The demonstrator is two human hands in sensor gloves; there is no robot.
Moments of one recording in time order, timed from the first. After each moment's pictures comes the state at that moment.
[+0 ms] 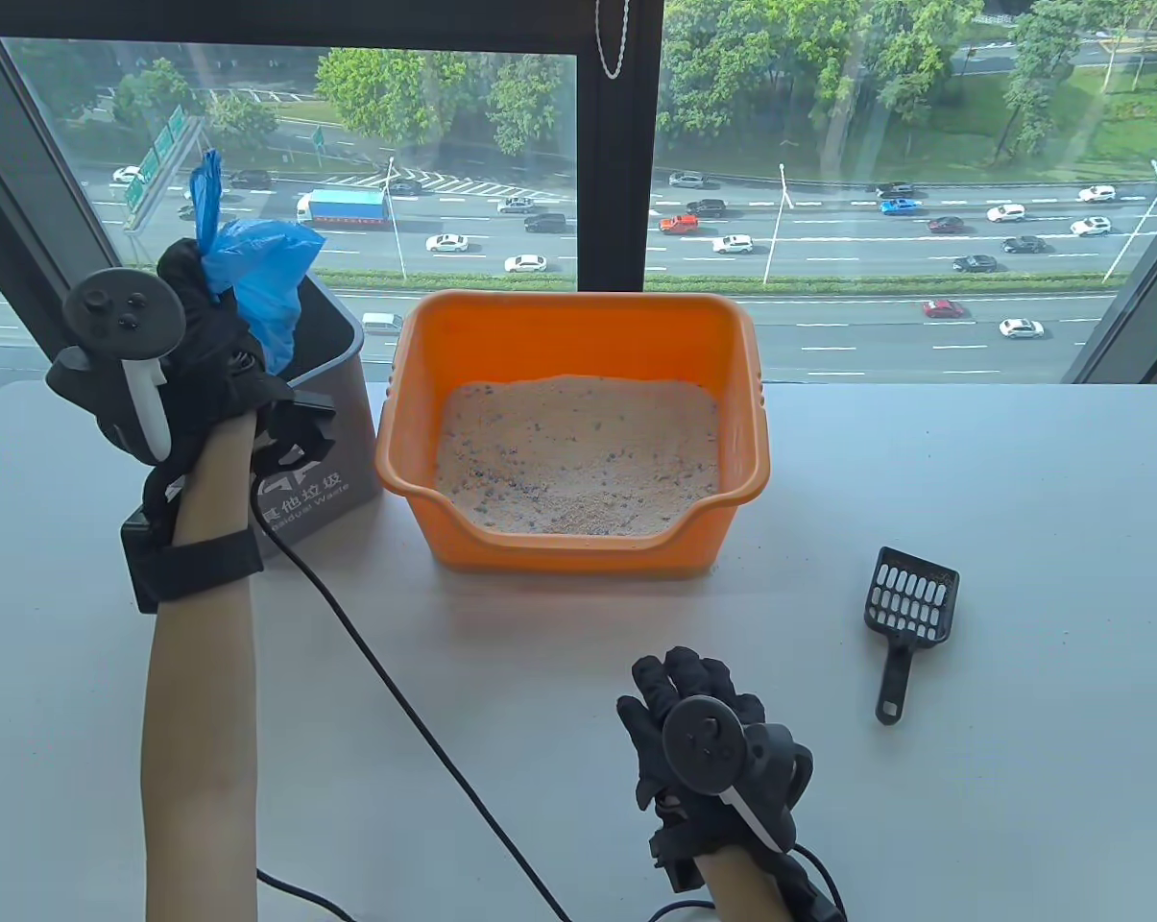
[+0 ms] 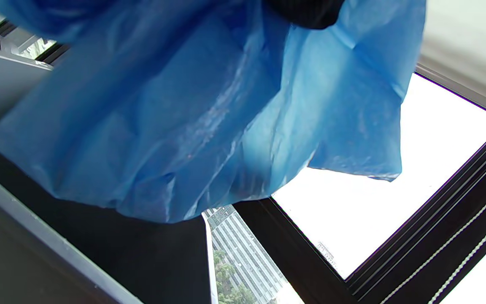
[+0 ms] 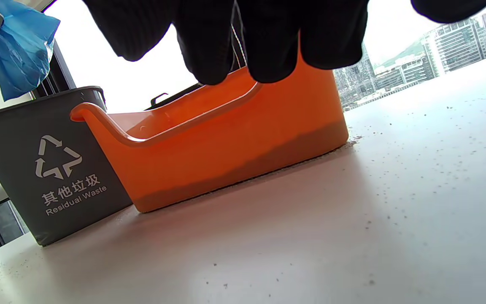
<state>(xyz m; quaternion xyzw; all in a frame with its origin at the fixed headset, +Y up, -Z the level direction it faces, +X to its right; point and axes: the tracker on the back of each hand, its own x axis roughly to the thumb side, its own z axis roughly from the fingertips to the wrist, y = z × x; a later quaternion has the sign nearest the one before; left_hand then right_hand) -0.338 -0.482 -0.461 0.24 0.27 0.35 0.86 0.087 -0.705 -0.258 0.01 -0.08 0.97 0.22</state>
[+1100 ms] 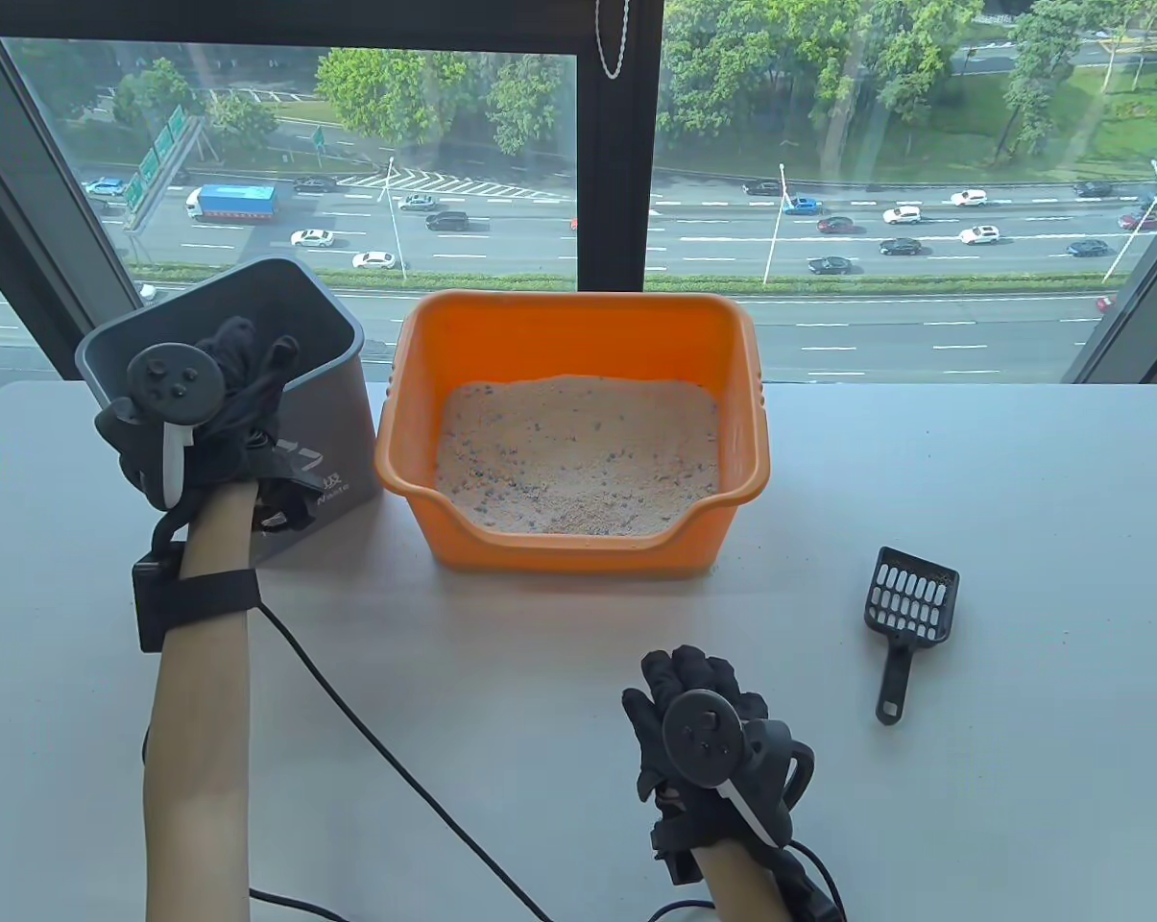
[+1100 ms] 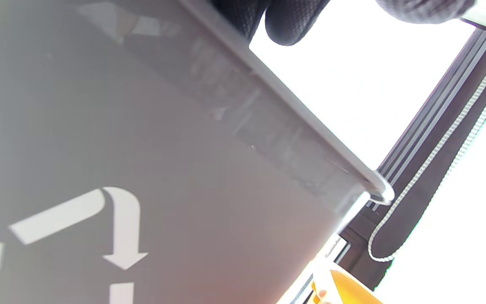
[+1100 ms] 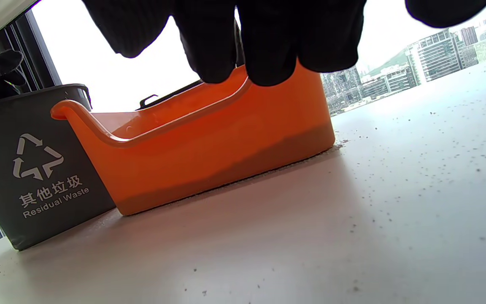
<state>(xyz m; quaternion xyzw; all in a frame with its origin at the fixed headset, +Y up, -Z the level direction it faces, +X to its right) -0.349 -0.565 -0.467 0.20 0.17 0.26 0.93 0.088 -0.707 -0.262 -0.01 -0.09 0.97 0.21</state>
